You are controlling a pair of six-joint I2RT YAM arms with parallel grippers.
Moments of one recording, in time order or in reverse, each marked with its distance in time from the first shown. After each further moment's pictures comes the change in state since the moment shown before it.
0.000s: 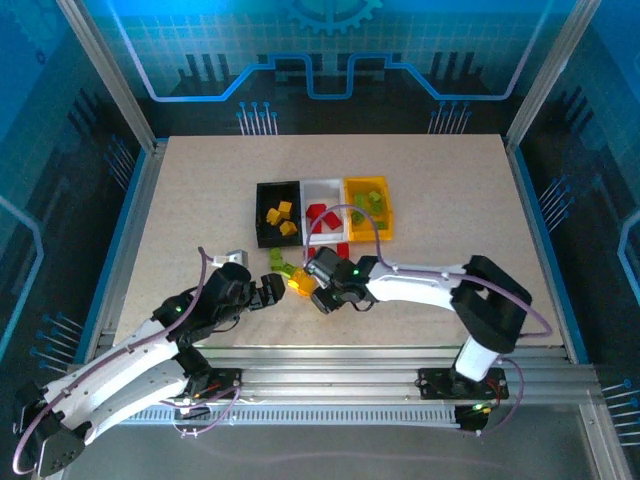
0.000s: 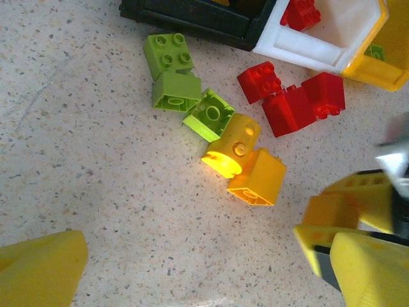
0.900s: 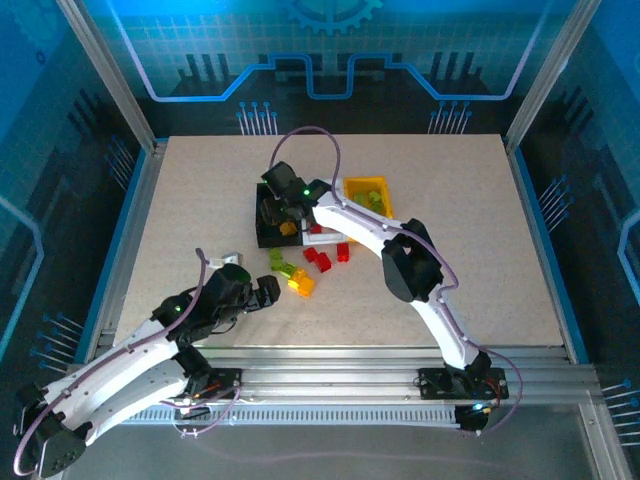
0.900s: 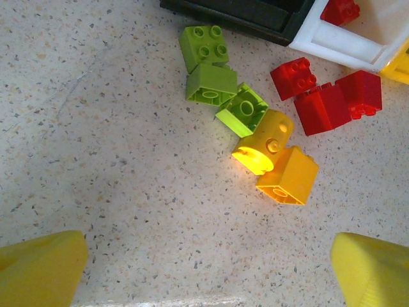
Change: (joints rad) left arm 0.012 0.000 0.002 -0.069 -0.025 -0.022; right arm -0.178 0.682 1.107 -0.183 0.044 0.118
